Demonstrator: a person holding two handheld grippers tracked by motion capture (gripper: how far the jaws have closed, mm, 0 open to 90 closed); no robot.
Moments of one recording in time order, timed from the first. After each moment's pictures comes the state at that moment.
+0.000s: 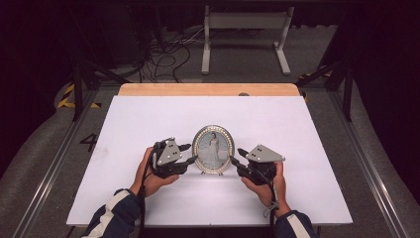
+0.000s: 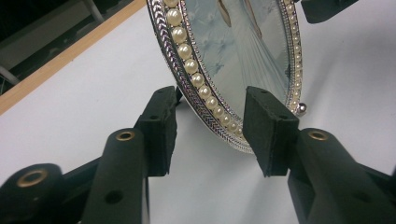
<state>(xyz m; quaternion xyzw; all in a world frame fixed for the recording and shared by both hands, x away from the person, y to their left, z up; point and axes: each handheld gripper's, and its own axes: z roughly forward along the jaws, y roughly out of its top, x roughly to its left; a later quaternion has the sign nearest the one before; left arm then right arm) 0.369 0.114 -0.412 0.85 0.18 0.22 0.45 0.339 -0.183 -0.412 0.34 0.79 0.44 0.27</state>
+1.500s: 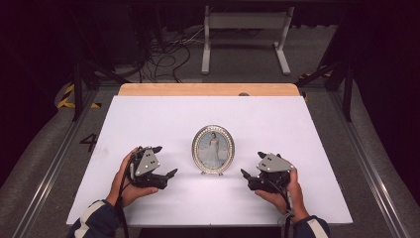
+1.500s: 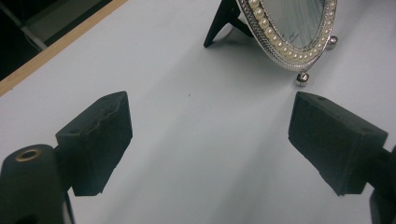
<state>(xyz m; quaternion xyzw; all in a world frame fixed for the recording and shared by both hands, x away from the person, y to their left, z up) 0.348 0.170 -0.427 0.85 0.22 0.25 0.41 0.324 -0.218 -0.424 0.32 0.82 0.37 0.30</state>
